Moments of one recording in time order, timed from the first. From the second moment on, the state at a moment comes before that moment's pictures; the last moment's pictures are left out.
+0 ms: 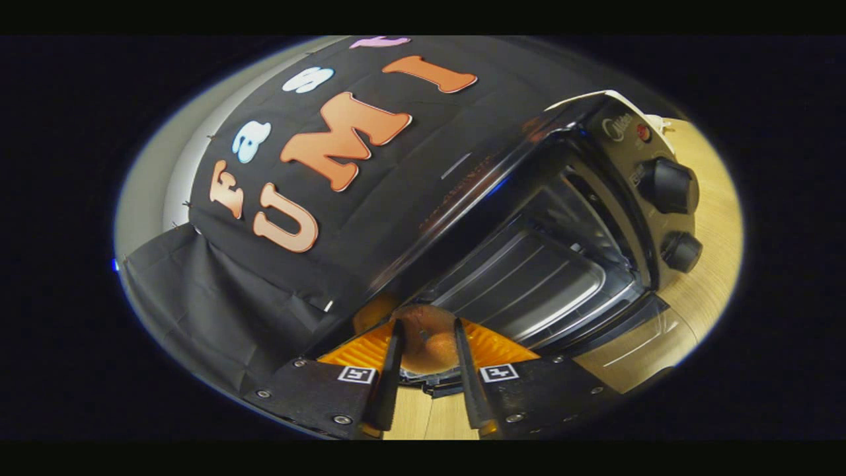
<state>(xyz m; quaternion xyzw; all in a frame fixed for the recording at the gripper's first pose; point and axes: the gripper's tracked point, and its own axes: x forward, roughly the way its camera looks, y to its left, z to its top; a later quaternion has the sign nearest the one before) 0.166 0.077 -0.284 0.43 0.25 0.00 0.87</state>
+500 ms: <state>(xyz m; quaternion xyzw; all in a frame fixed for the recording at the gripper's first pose) 0.161 0.077 -0.292 0.35 0.26 -0.01 0.90</state>
